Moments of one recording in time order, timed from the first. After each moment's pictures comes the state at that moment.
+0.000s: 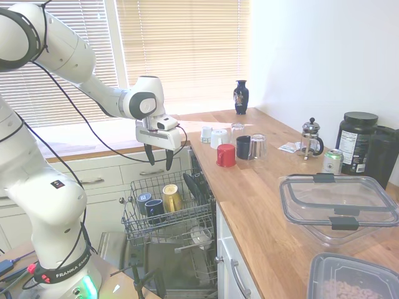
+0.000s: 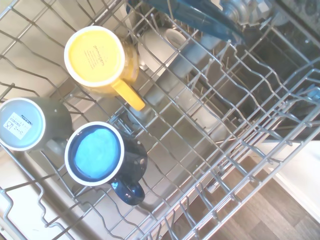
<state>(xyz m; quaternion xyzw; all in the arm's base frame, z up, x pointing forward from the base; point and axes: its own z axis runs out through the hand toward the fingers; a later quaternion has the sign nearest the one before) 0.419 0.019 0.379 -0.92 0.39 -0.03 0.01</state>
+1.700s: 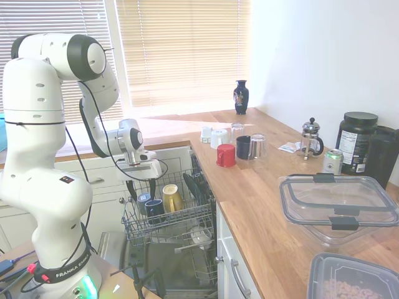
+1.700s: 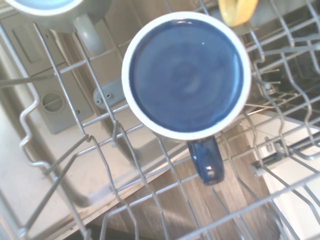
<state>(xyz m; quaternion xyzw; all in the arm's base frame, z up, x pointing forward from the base) 0.423 0.147 0.190 -0.96 0.23 0.02 -0.13</state>
